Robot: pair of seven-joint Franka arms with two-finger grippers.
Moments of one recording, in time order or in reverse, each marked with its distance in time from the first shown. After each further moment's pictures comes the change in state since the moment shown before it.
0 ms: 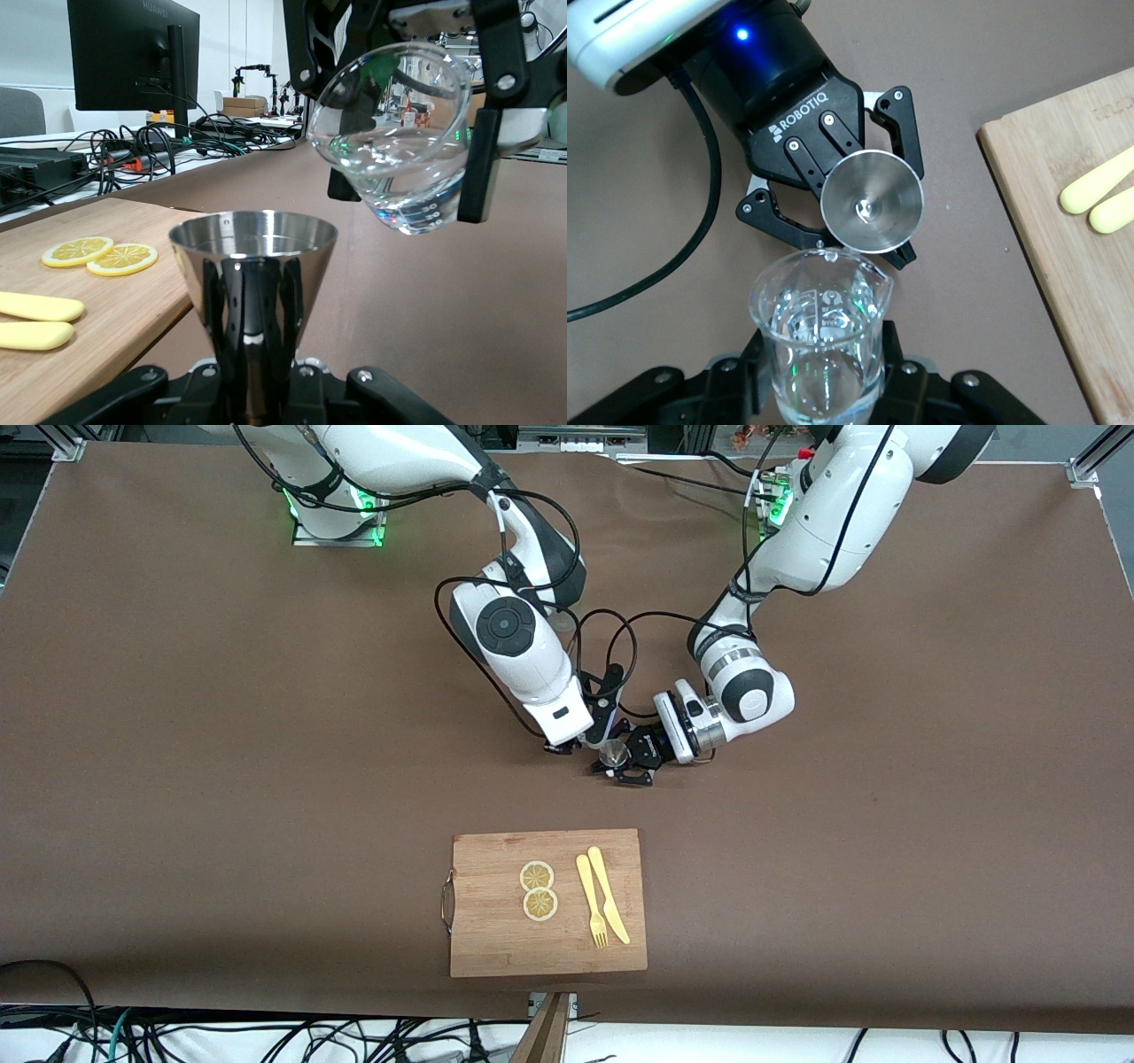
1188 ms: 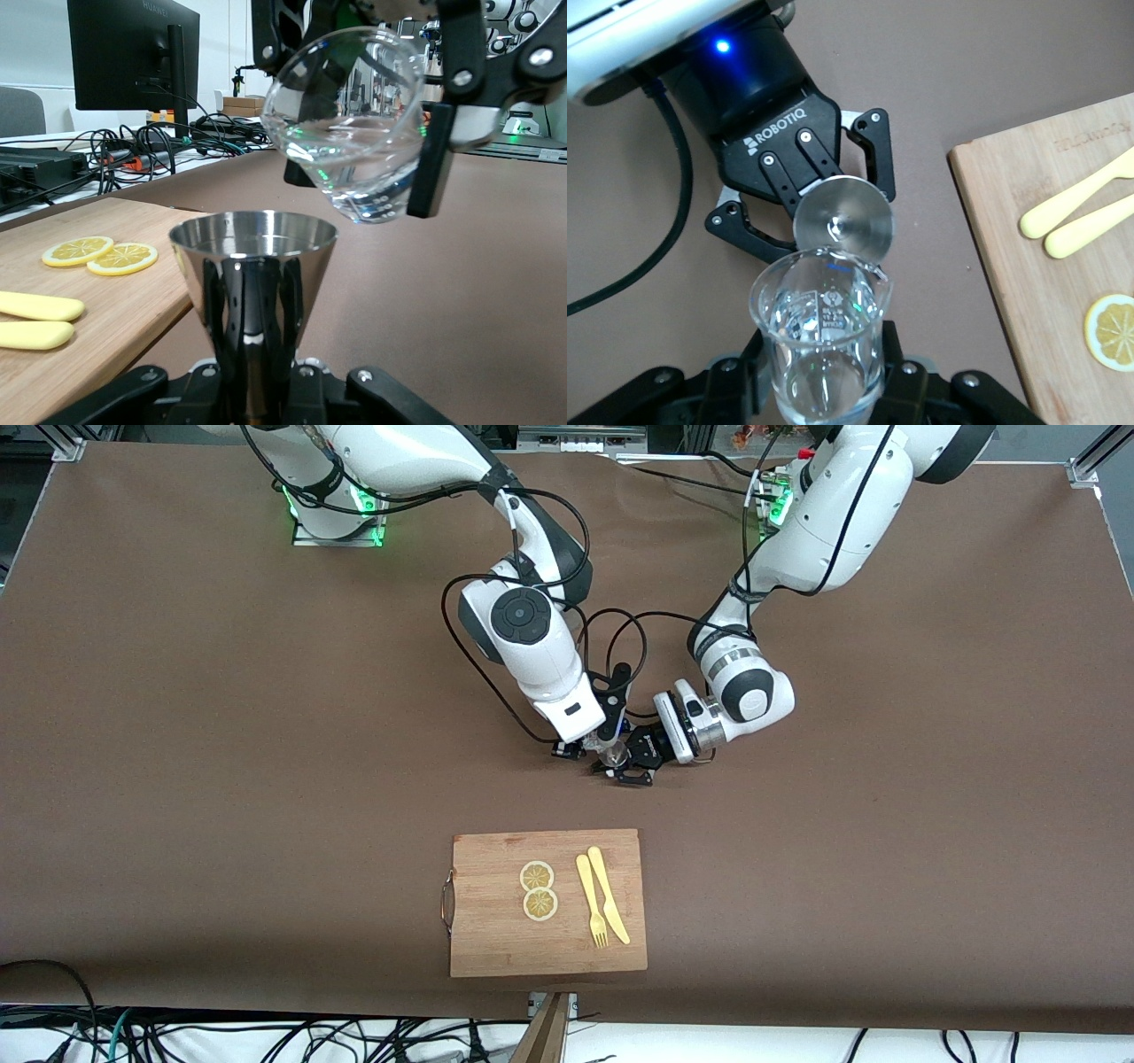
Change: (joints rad) left arm 0.000 0.000 0.000 0.000 0.000 0.001 0.000; right arm 0.019 0.027 -0.015 0.041 -0.083 0.040 0.002
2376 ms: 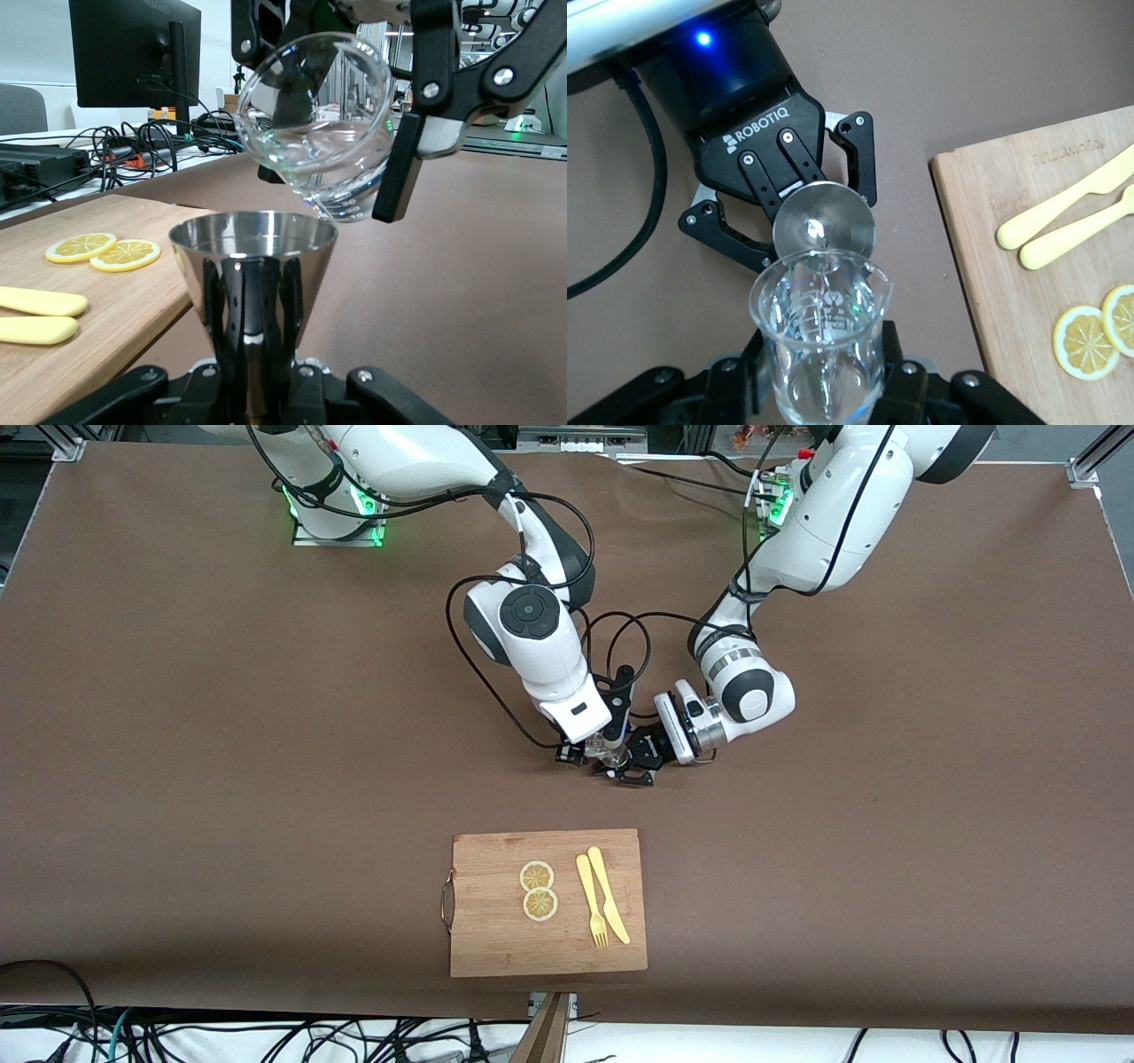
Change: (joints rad) left arm 0.000 0.000 0.001 0.000 0.000 0.007 0.000; right arm 0.020 0.019 -0.017 0.015 -0.061 0.029 0.000
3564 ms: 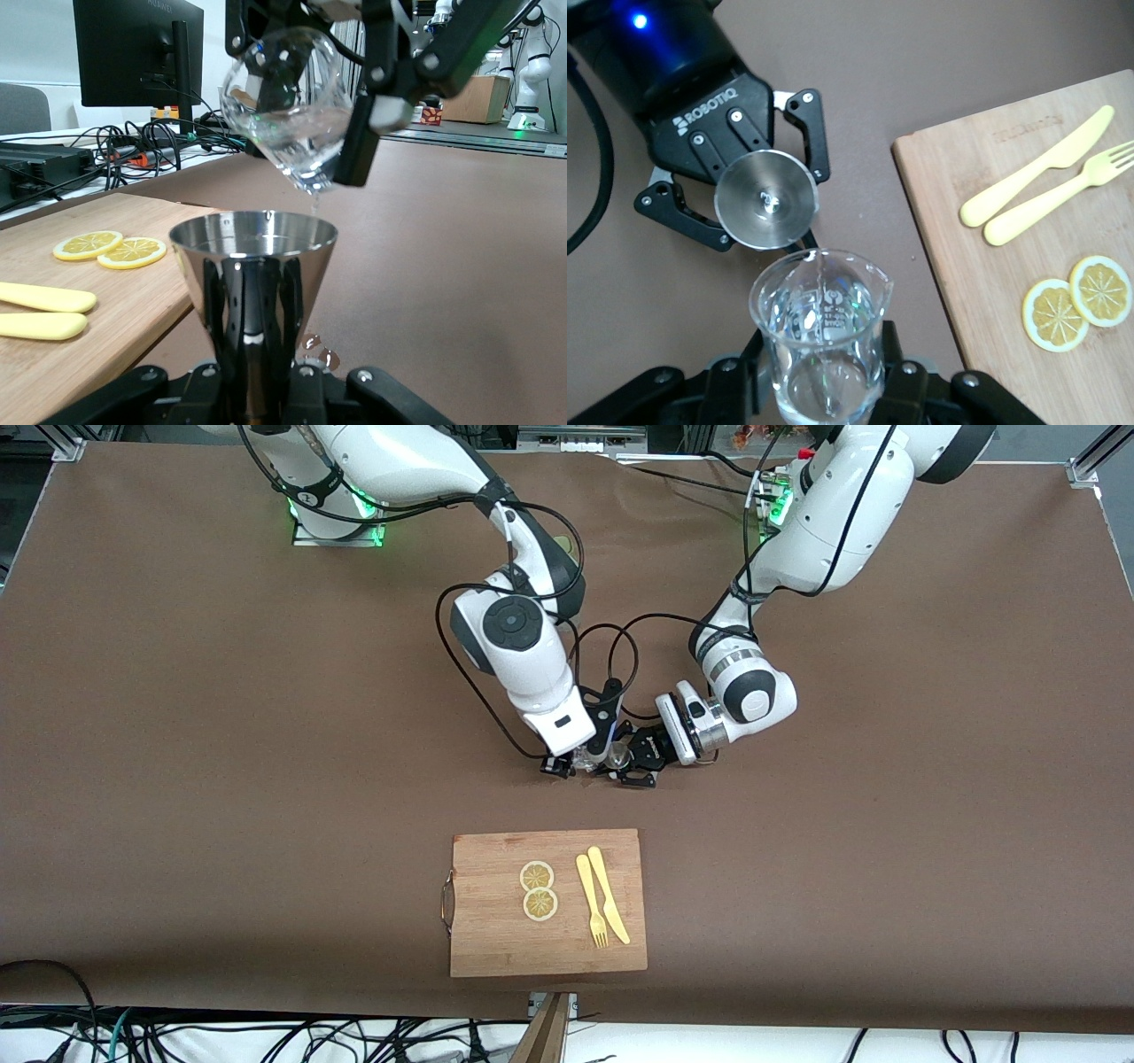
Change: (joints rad) left arm 0.001 0.000 0.006 0.000 0.000 0.000 0.000; right arm -0.033 -0.002 -0.022 0.006 0.075 0.003 -0.014
